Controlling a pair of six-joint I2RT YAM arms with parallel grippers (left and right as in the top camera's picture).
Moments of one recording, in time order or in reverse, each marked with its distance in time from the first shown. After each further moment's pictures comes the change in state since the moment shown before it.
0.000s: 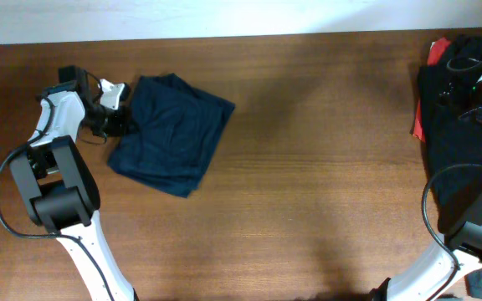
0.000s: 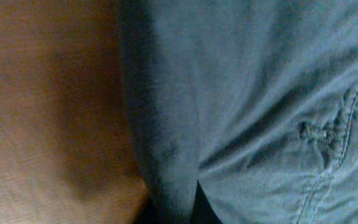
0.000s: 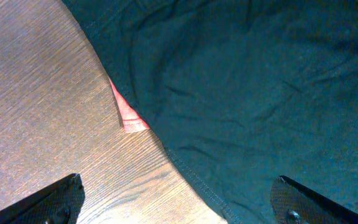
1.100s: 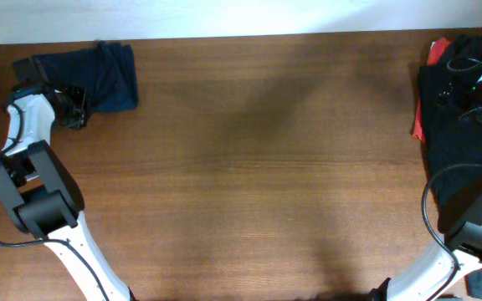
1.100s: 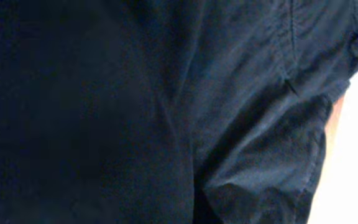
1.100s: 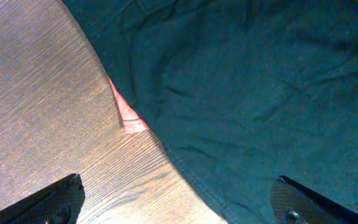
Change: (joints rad) left arm 0.131 0.015 0.077 0.248 -0.154 -1.238; right arm 0.000 0.000 0.000 0.000 0.000 0.000
